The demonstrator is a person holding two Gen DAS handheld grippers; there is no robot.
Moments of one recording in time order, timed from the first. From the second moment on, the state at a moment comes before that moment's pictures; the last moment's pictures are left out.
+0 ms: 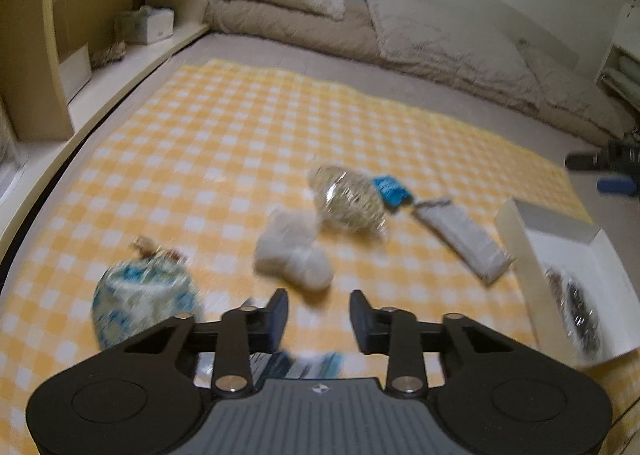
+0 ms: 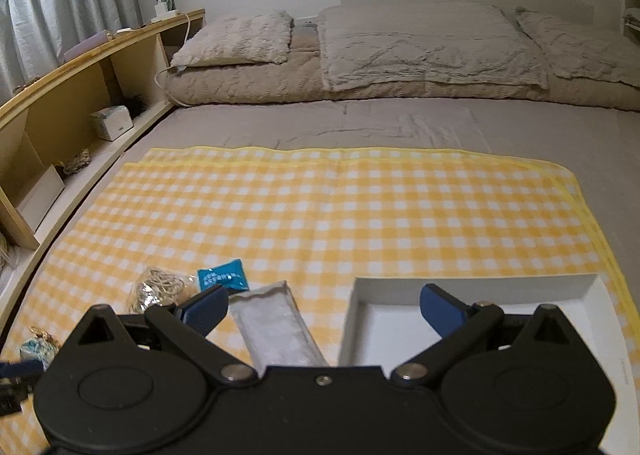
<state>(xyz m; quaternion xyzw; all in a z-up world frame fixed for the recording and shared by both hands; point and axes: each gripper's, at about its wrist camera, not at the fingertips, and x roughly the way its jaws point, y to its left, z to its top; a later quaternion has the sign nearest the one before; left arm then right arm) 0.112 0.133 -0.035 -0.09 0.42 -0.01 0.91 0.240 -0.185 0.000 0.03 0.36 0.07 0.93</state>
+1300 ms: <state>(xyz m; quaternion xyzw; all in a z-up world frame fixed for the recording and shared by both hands) 0.116 0.139 -0.096 0.01 0.44 -0.06 0.90 0.319 -0.109 -0.081 -0.12 0.44 0.16 0.88</state>
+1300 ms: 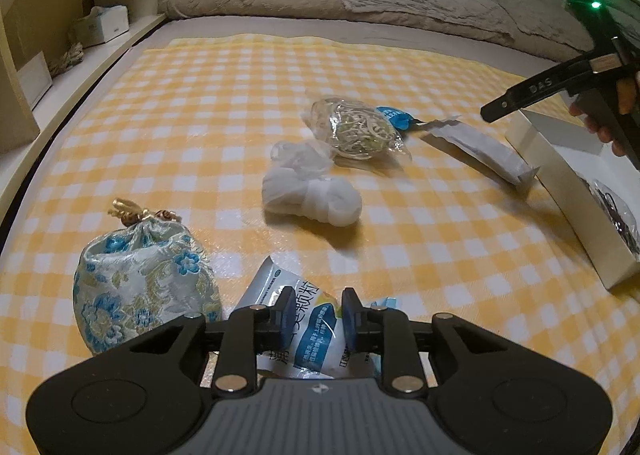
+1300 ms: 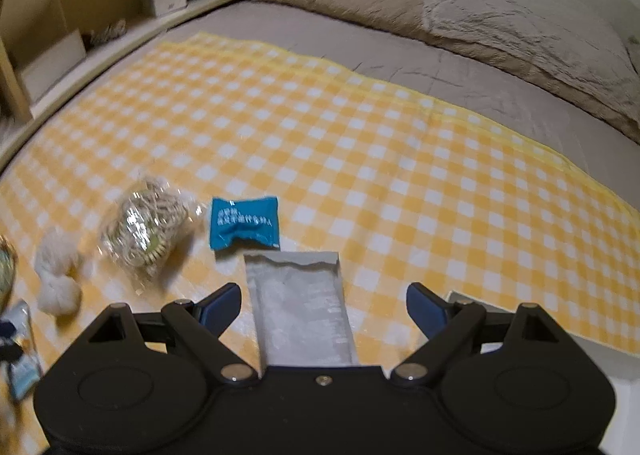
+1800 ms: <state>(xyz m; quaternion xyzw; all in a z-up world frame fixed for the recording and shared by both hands) 0.127 0.143 -0.099 0.06 0.45 -0.11 0.88 0.332 -0.101 -0.123 -0.18 0.48 0.19 0.84</state>
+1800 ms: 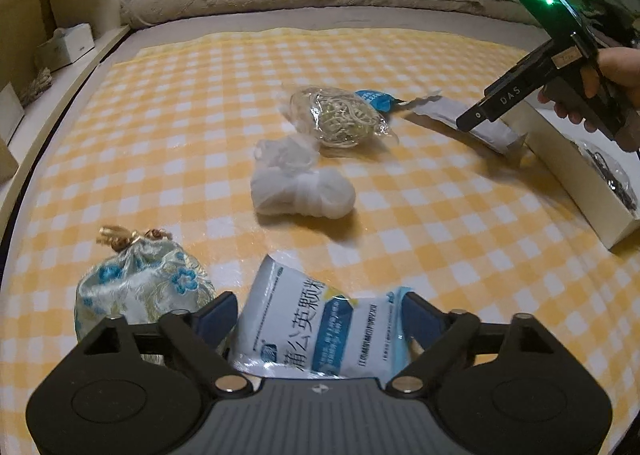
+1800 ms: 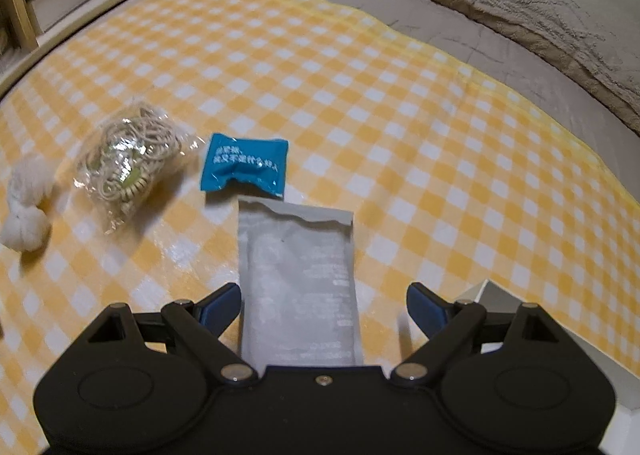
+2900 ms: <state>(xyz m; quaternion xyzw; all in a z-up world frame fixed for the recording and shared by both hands) 0.132 0.131 -0.089 0.03 0.47 -0.11 0.88 0.308 -0.086 -0.112 -0.17 0.50 0.22 0.82</state>
